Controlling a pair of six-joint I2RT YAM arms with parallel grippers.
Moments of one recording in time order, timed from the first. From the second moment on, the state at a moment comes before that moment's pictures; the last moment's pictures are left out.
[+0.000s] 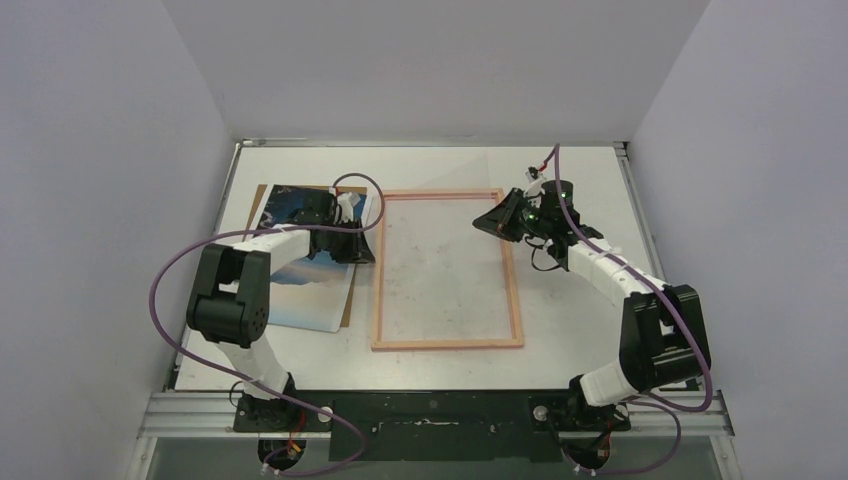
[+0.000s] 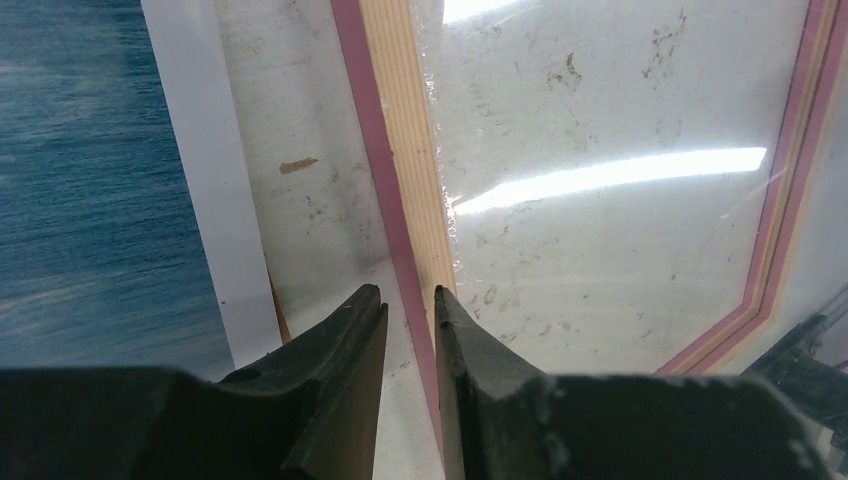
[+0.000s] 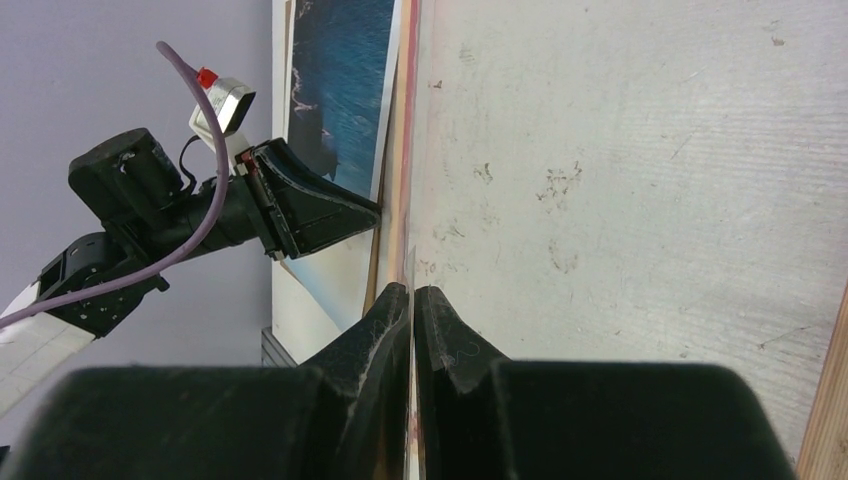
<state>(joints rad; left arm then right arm) -0.21 1.75 1.01 -0.25 0.46 -0.31 0.23 1.47 0.90 0.05 -0.56 0.81</state>
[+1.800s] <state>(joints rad) -0.23 1.82 1.01 -0.23 0.44 -0.31 0.18 1.57 0.81 0.17 -0.57 0.77</state>
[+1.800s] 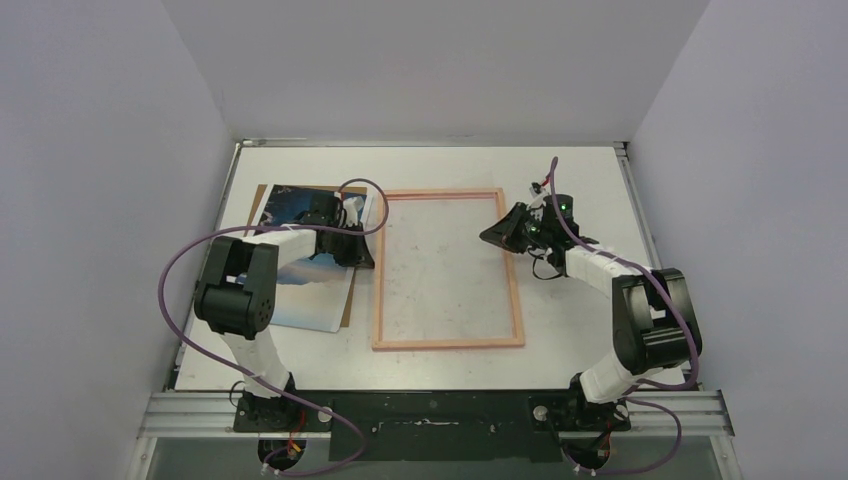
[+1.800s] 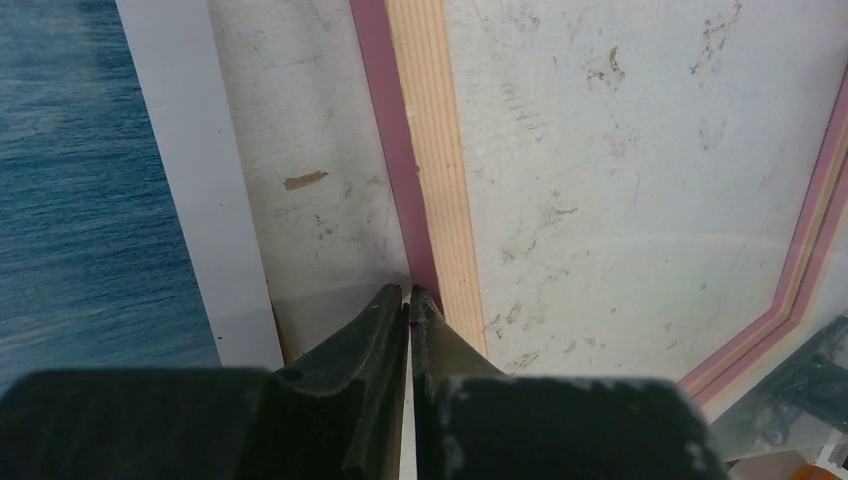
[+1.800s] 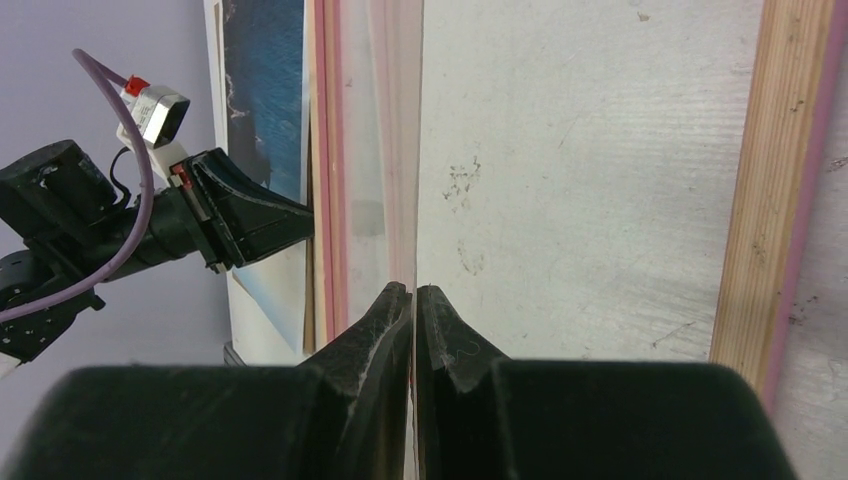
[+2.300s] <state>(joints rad) -0.24 1.83 1.01 -0.22 0.45 -0.31 0.18 1.57 0.72 0.28 -0.50 0.77</state>
